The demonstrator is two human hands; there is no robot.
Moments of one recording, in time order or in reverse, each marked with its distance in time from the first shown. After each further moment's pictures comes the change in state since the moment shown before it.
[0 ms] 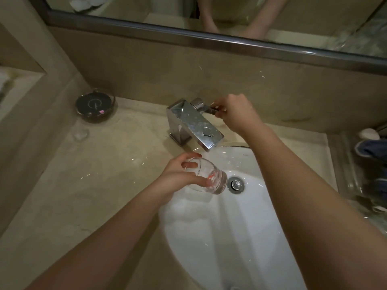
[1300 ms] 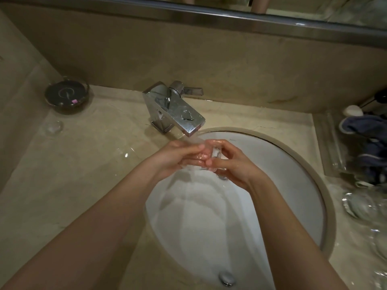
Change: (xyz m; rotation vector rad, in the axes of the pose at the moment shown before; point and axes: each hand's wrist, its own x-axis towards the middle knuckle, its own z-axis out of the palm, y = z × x) left_hand 0.028 0.010 0.022 -0.212 -0.294 0.014; right_hand -0.123 0.057 0.078 1.474 -0.341 0.353
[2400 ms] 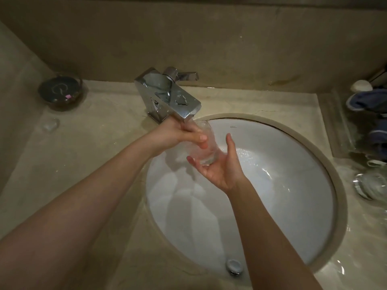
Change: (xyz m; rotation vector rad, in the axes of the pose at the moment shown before) left_hand 0.010 0.017 -0.011 0.468 -0.081 0.245; right_hand 0.010 0.046 0.030 0.802 -0.018 0.169
